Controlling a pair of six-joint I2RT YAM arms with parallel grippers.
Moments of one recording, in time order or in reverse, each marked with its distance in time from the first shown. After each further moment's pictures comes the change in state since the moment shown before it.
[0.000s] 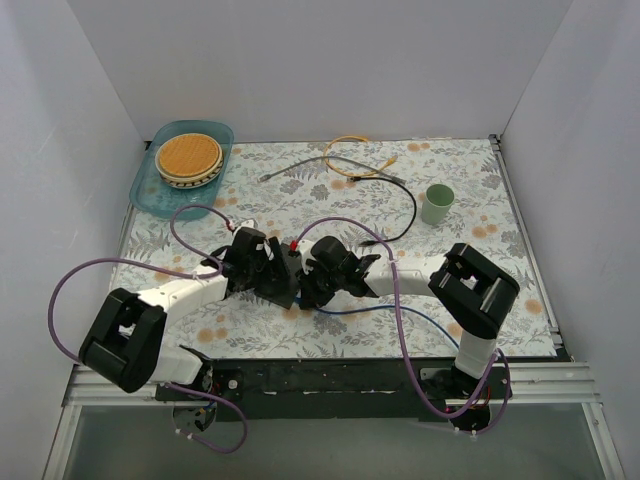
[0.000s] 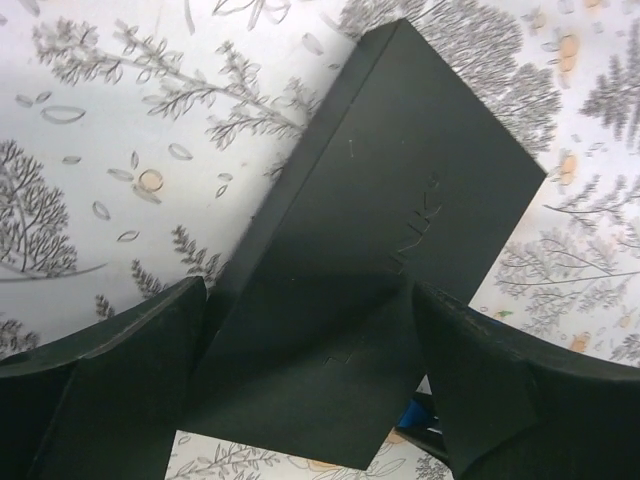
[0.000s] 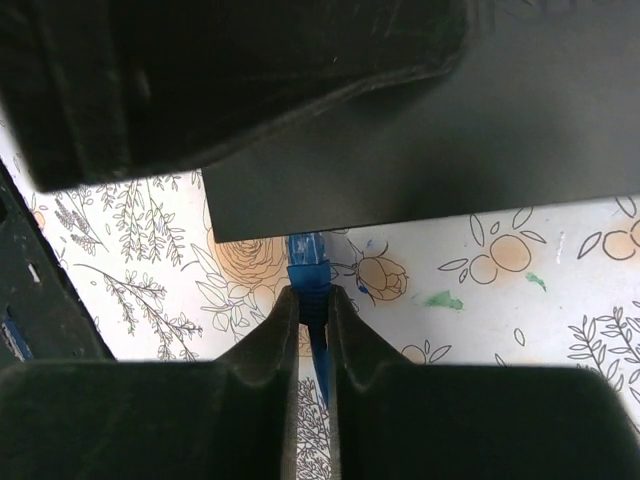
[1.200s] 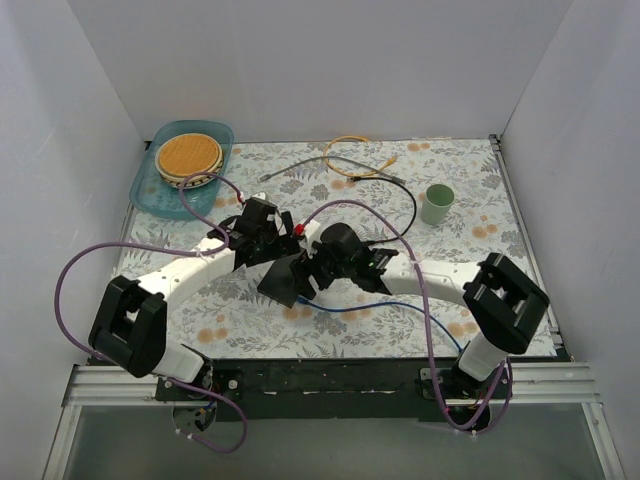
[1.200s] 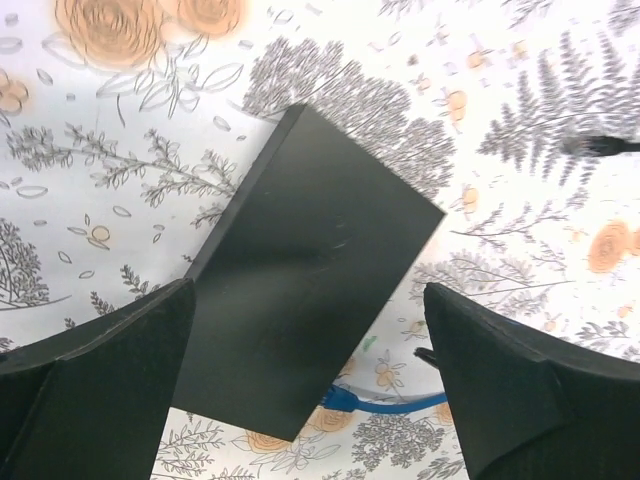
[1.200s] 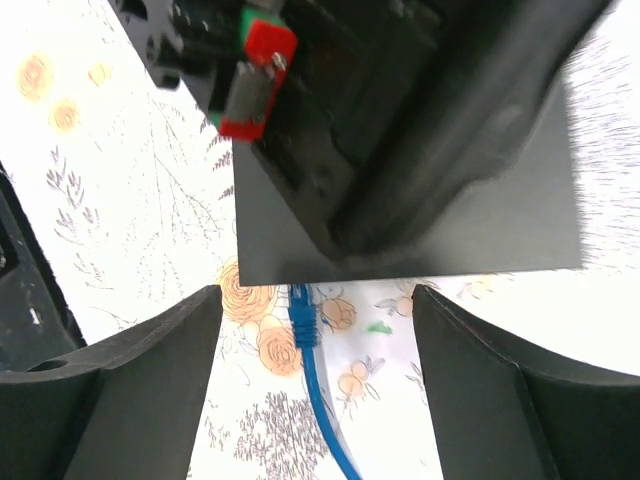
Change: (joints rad) left arm -0.021 0.111 0.315 -0.264 -0.045 0.026; right arm -0.012 -0.136 -0.002 0.047 0.092 -0.105
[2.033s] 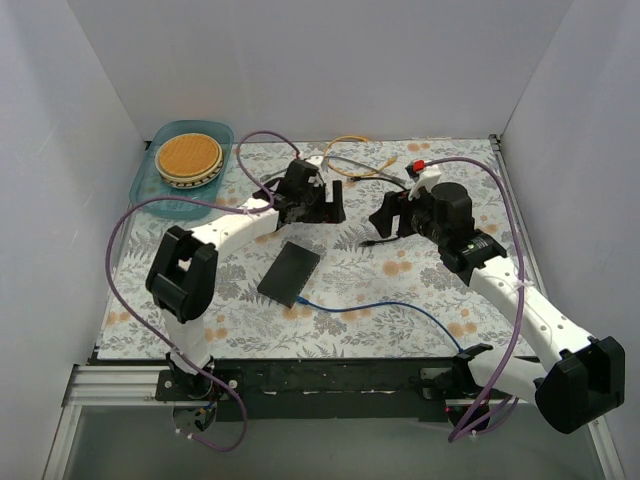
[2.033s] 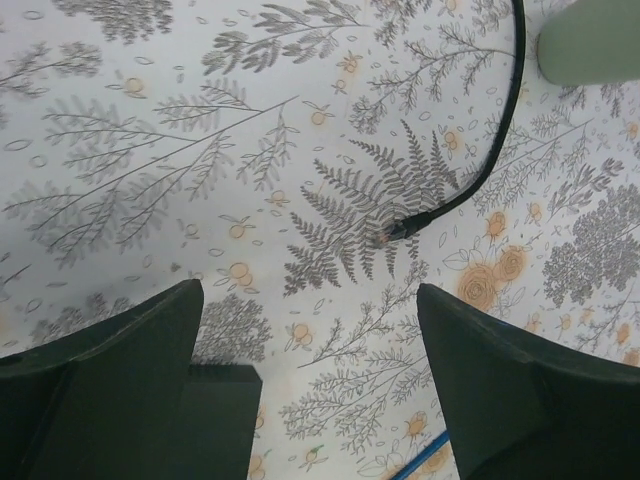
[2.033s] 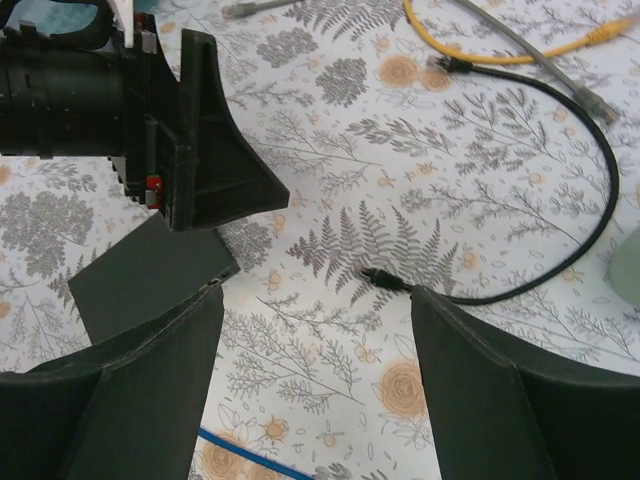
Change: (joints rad) left arm -0.060 0.364 0.451 0.118 0.176 0.243; right arm -0.492 -0.542 -0.045 -0.222 0.074 0.056
